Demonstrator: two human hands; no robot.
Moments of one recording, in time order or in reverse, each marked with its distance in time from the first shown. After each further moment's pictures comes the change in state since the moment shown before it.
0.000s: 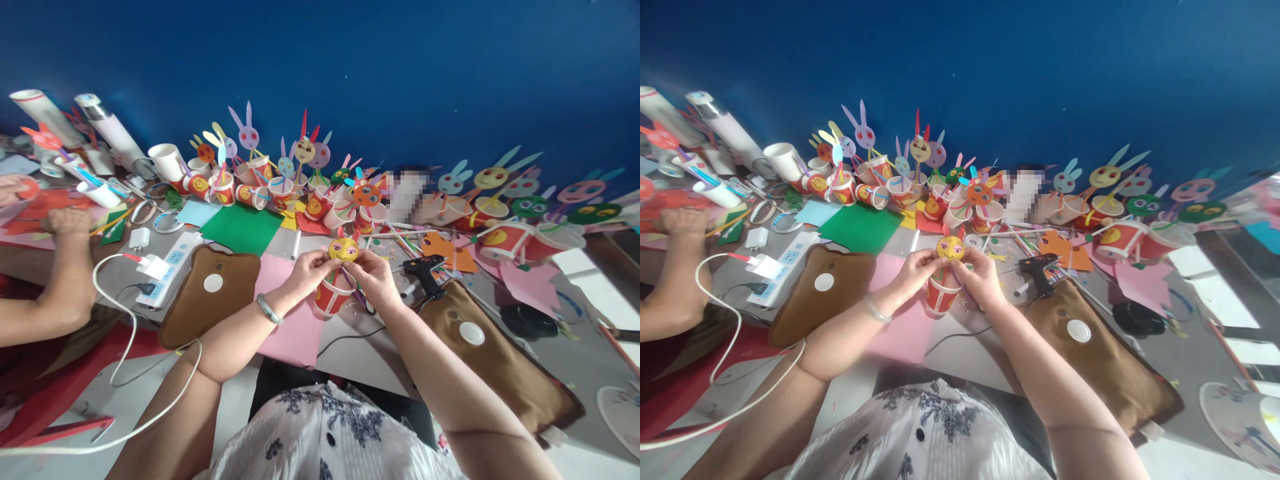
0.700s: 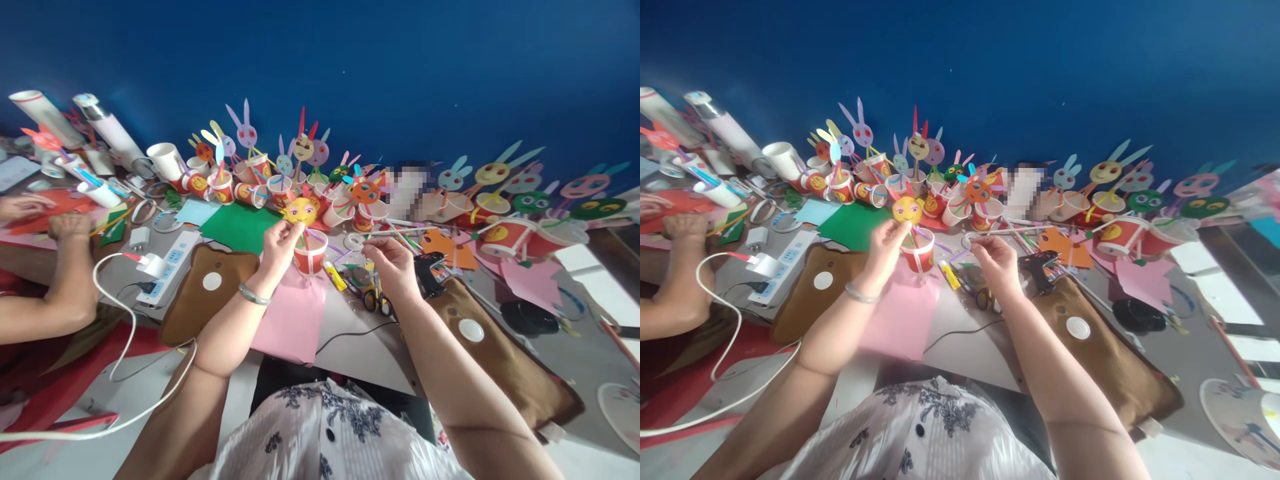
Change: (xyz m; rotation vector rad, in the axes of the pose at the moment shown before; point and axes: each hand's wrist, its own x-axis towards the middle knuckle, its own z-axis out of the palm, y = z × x) left_hand 0.020 0.025 -0.041 0.122 0.418 0.296; right_hand 0.016 -0.004 -0.027 0.047 0.189 -0.026
